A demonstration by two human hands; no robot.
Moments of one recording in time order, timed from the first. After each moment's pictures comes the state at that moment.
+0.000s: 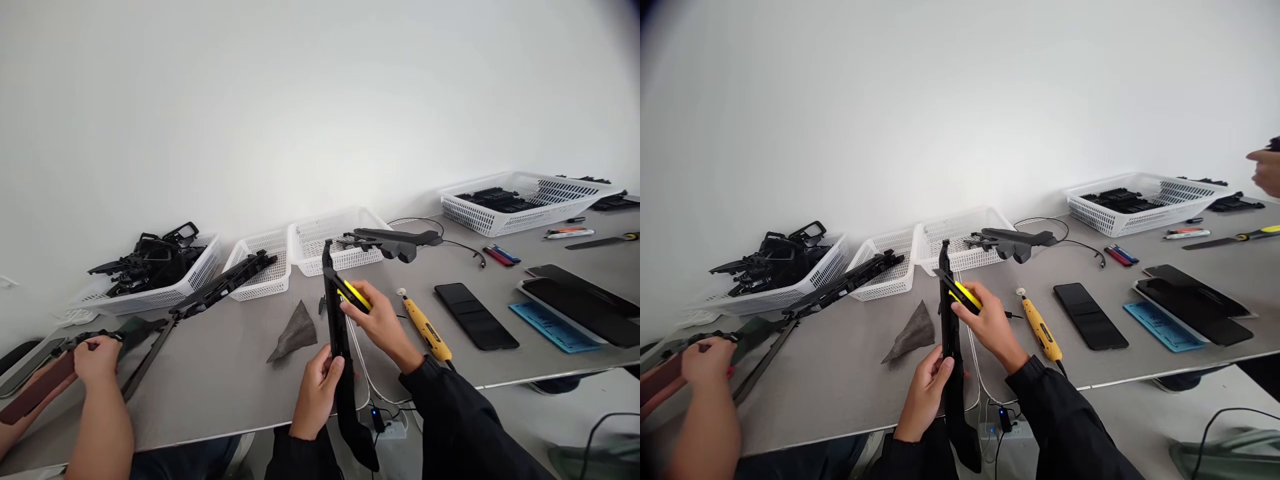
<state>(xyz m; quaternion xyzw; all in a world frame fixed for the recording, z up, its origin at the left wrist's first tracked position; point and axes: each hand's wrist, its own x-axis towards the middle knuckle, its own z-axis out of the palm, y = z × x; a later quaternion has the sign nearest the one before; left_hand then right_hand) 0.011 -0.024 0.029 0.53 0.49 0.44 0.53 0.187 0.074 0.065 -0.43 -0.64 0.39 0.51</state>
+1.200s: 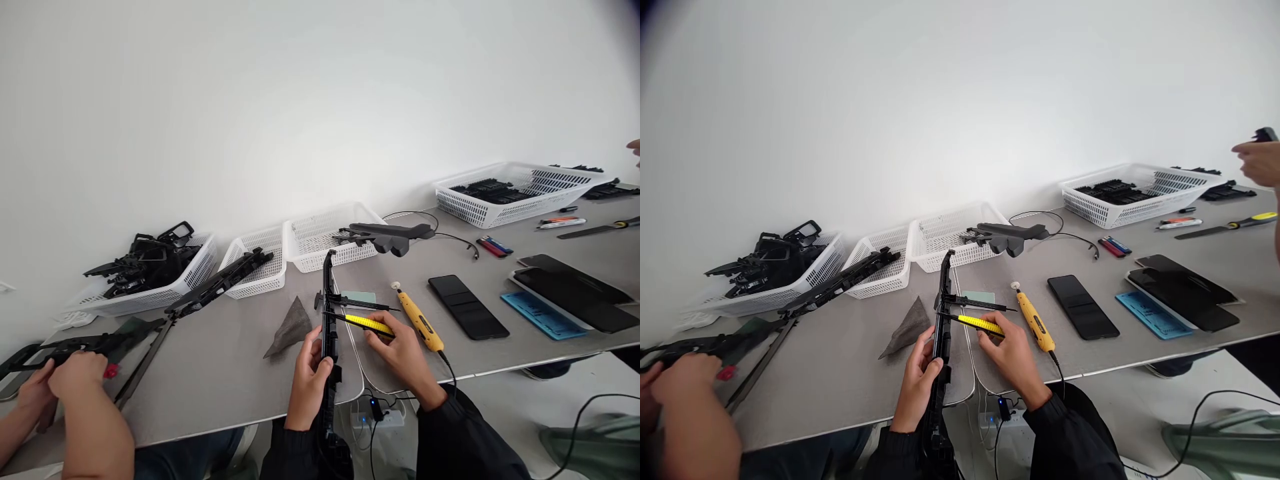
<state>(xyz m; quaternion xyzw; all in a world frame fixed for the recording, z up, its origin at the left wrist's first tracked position) 0.006 -0.025 0.027 0.49 0.53 0.48 0.49 0.222 0.023 0.022 -0.53 -0.62 0.34 0.47</state>
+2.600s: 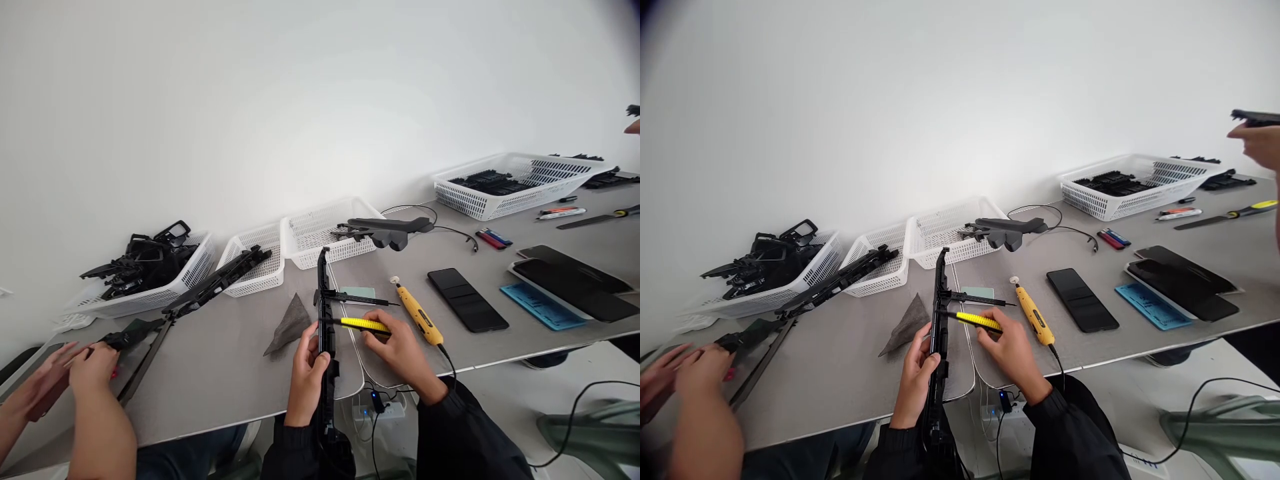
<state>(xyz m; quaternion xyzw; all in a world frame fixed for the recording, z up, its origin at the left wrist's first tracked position) 0.003 -0.024 0.022 0.48 0.53 0.49 0.50 0.223 0.022 0.016 -0.51 -0.65 0.34 0.44</state>
